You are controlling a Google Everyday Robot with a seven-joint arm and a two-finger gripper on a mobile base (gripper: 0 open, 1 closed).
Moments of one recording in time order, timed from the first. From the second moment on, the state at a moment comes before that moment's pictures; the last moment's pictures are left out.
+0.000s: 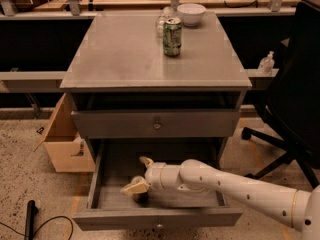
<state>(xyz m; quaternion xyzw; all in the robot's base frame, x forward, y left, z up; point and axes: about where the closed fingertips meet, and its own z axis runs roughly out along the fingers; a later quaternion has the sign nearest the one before) 0.560 0.101 0.481 -0.44 0.71 0.34 0.42</state>
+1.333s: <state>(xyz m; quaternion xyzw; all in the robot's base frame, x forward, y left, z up) 0.497 0.010 0.614 -0.38 0.75 0.30 0.45</state>
